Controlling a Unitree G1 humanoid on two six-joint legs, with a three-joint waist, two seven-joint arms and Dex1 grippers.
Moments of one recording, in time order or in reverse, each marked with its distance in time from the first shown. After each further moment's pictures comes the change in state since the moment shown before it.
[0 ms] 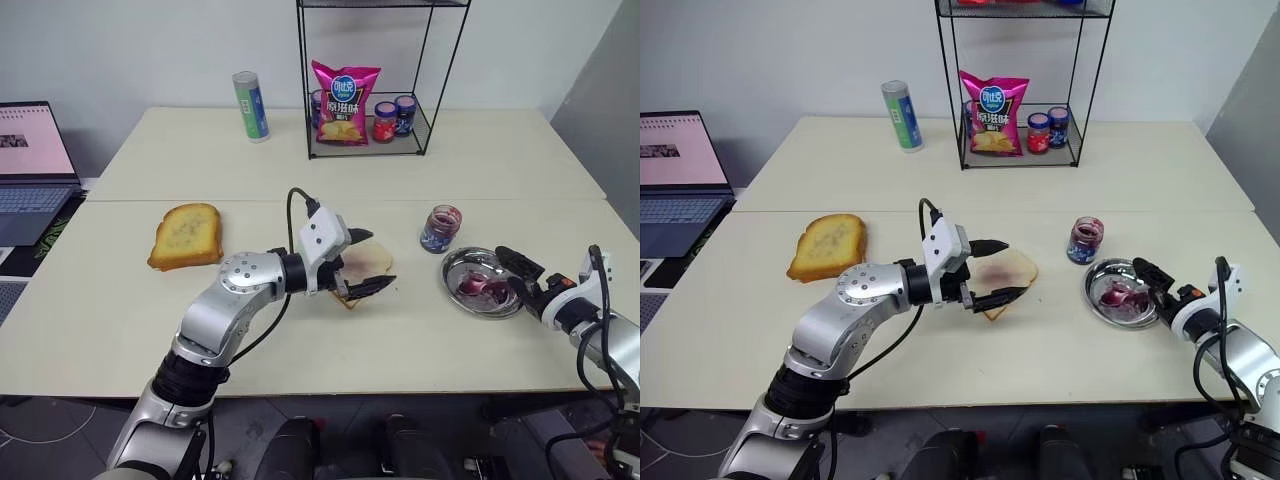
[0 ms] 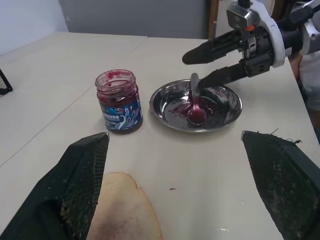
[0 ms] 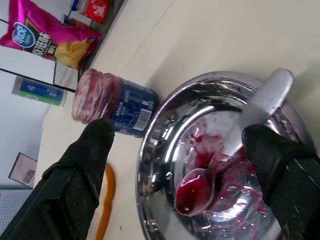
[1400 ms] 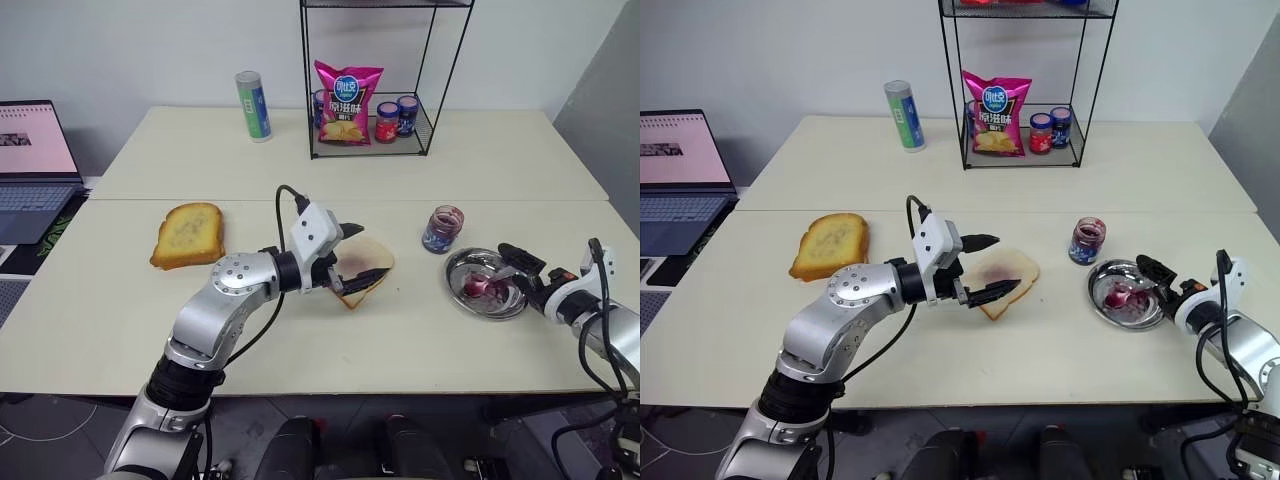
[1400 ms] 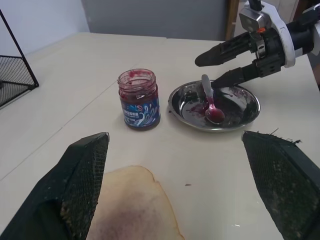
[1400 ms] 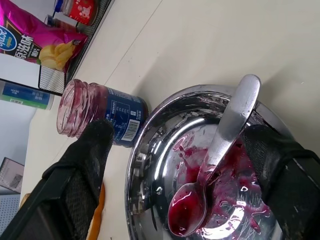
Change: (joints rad) left arm 0.018 0.002 0.027 -0.030 0.000 0.019 0.042; right arm -0.036 -0.054 0.024 0.057 0.006 -0.006 -0.040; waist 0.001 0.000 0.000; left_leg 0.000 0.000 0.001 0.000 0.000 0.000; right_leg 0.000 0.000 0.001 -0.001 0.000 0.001
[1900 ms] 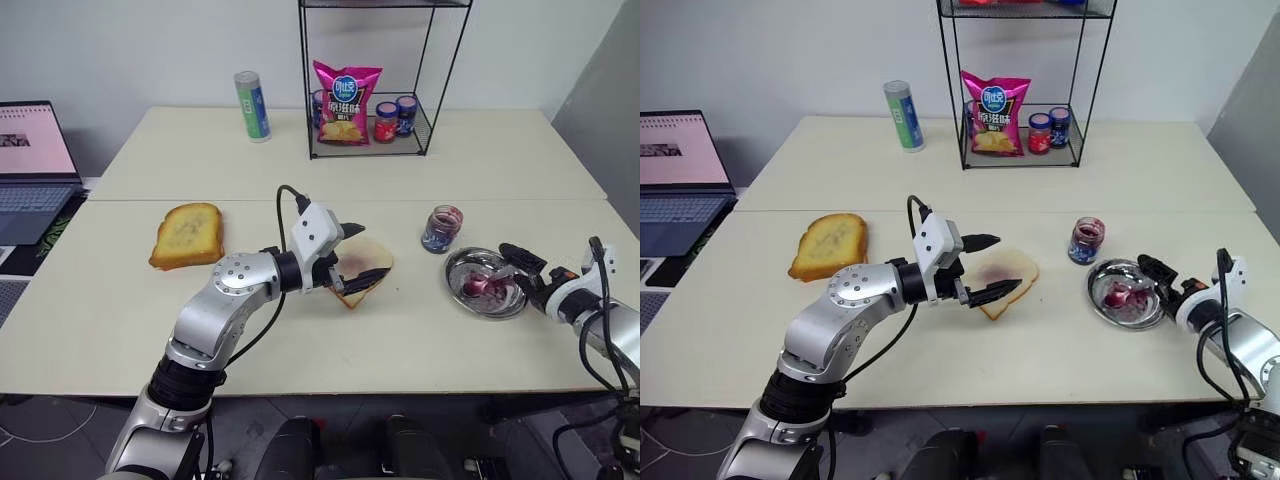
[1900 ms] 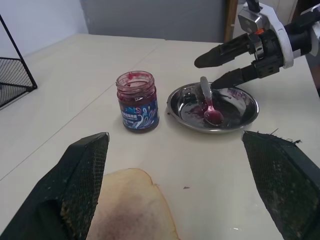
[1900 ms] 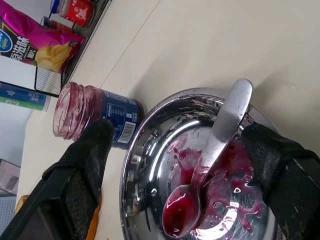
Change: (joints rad) left arm 0.000 -0.003 0.000 0.000 0.000 0.000 0.000; right arm -0.022 -0.004 0.008 0.014 -0.005 0.000 -0.009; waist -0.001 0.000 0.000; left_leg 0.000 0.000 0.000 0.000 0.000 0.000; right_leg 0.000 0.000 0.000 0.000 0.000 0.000
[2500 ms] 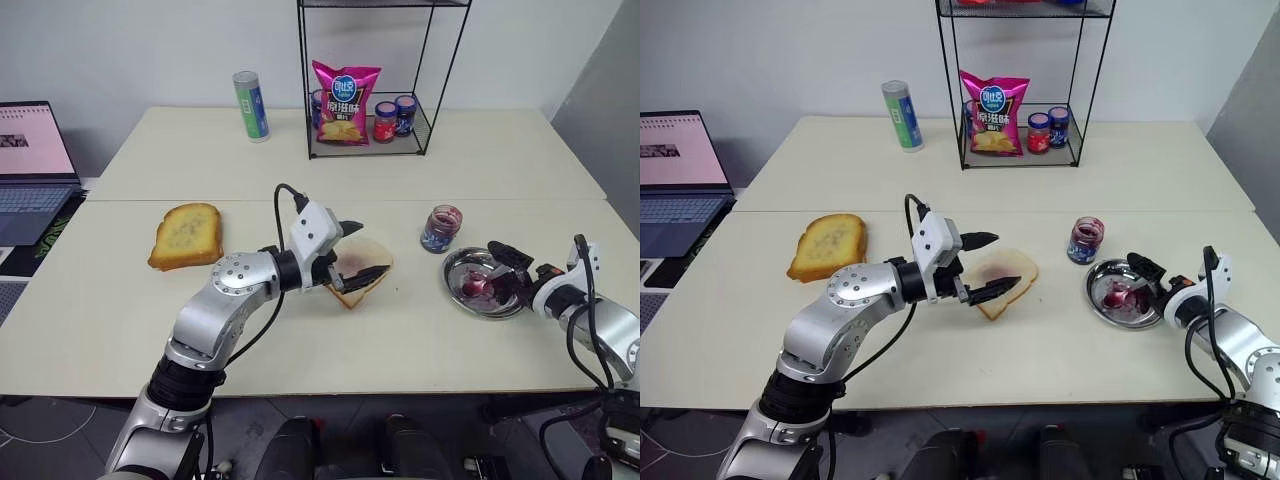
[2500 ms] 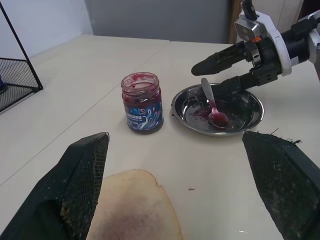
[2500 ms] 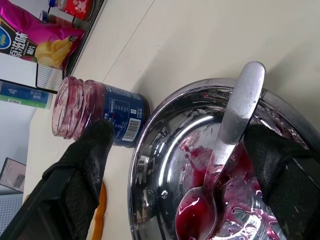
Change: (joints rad) left arm 0.000 0.001 0.005 -0.005 0.000 0.000 0.020; right arm -0.036 0.033 0.026 0.033 -0.013 -0.004 -0.012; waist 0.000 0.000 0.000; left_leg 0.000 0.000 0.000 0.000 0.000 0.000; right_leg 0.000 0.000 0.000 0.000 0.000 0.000
